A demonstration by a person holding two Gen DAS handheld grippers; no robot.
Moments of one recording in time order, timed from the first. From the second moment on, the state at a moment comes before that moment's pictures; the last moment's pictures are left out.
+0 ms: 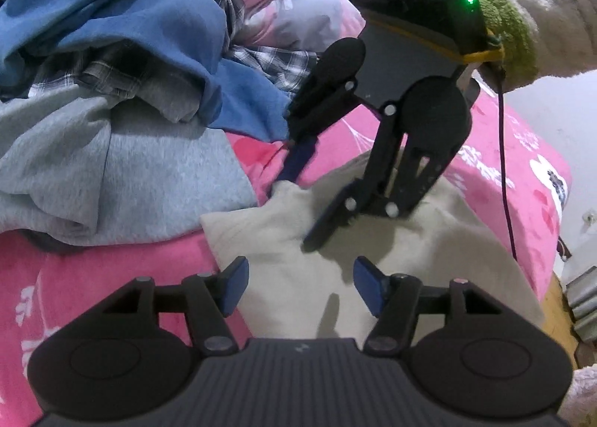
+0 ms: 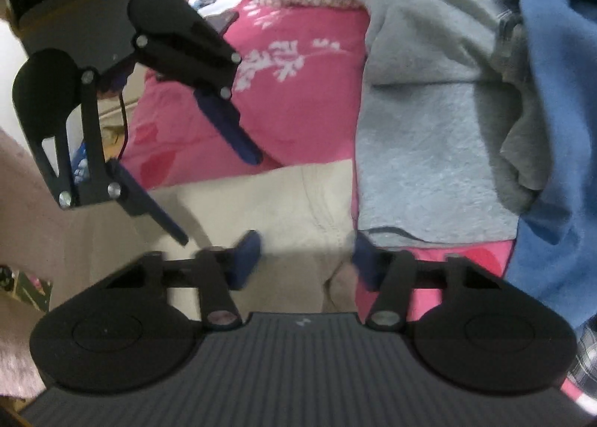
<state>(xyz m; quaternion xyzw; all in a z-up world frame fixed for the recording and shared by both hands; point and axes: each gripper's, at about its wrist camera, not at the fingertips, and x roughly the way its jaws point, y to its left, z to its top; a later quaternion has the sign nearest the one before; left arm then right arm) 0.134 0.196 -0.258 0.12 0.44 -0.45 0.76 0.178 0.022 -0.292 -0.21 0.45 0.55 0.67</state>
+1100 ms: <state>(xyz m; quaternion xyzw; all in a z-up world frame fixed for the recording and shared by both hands) 0.179 0.154 -0.283 0.26 0.36 -0.67 0.59 0.202 -0.067 -0.279 0.02 0.54 0.54 0.65</state>
